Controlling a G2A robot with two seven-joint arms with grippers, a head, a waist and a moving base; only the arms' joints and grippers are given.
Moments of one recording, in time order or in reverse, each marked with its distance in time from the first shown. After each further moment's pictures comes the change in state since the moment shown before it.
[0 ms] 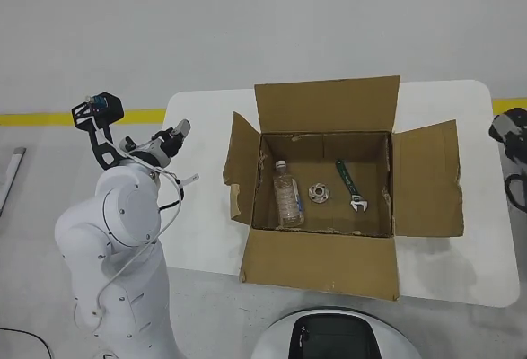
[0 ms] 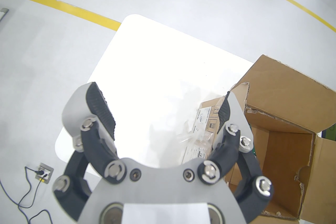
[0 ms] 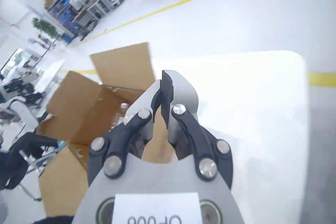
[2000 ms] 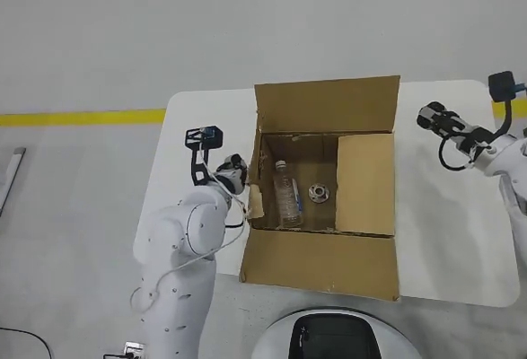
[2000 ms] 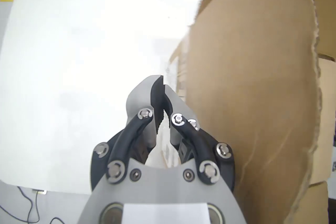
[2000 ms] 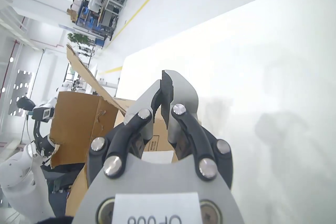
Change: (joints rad) left arm 0.126 -0.017 0.215 0.183 -0.205 -0.148 0.186; right arm 0.568 -0.016 -0.481 0.642 0.228 -0.042 0.064
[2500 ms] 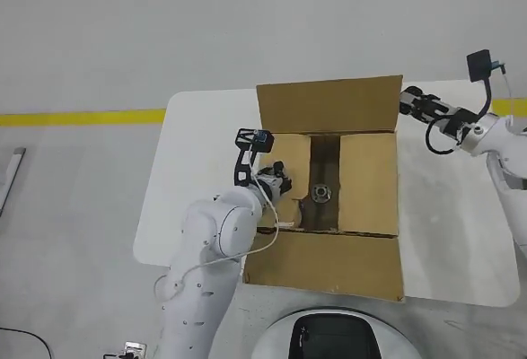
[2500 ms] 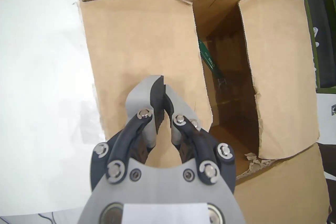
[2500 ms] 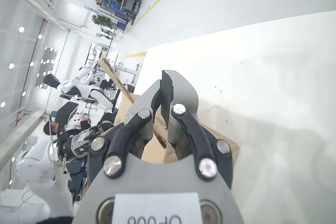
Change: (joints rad) left arm -0.045 -0.010 0.127 0.050 -0.060 -0.065 -0.014; right arm 0.153 -0.009 -0.086 0.136 0.133 -0.131 0.096
